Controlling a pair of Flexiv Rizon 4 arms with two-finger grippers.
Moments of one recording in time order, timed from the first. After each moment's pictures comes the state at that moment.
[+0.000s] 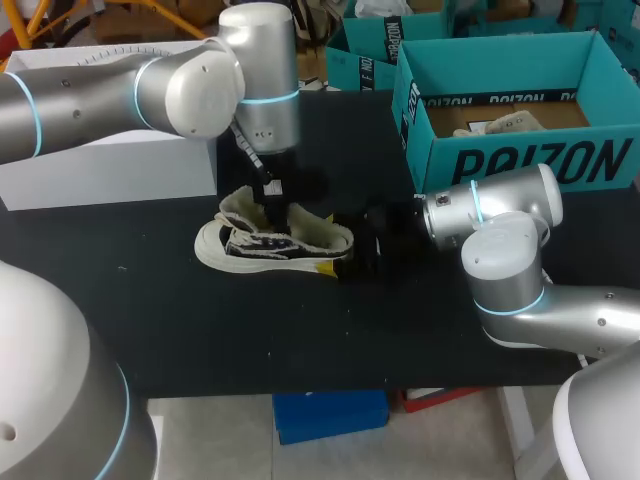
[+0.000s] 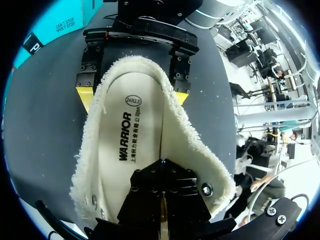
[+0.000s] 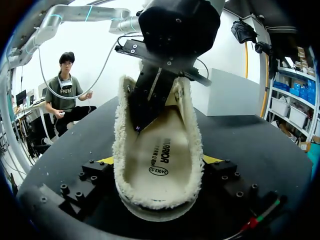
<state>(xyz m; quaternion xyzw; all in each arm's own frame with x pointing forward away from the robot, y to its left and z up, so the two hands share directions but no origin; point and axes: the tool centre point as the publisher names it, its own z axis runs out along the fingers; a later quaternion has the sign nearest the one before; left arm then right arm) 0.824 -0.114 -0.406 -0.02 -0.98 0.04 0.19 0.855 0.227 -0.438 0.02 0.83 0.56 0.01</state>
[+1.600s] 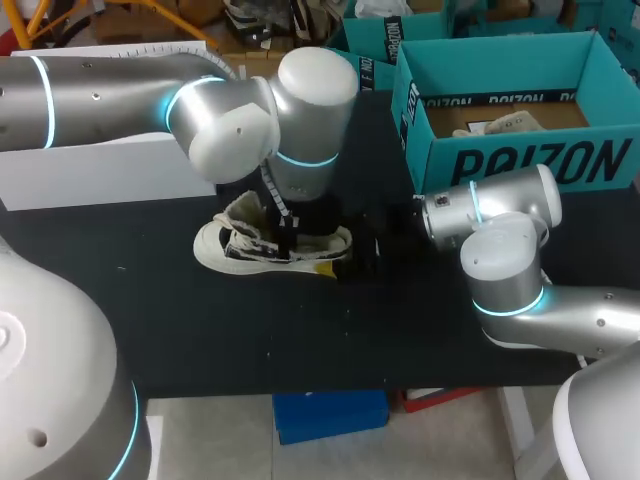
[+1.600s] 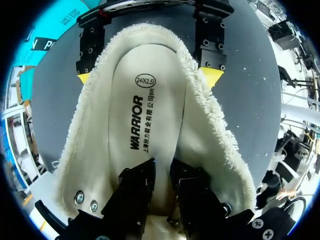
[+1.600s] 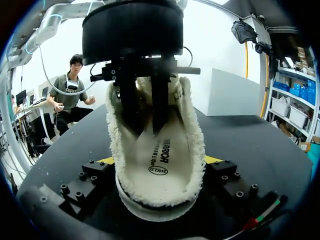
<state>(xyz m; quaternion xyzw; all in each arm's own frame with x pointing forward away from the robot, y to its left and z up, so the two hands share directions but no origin) 0.836 -0.095 -0.424 0.00 -0.99 -0.11 -0.02 0.855 0.229 -0.438 0.02 0.83 0.56 0.01</state>
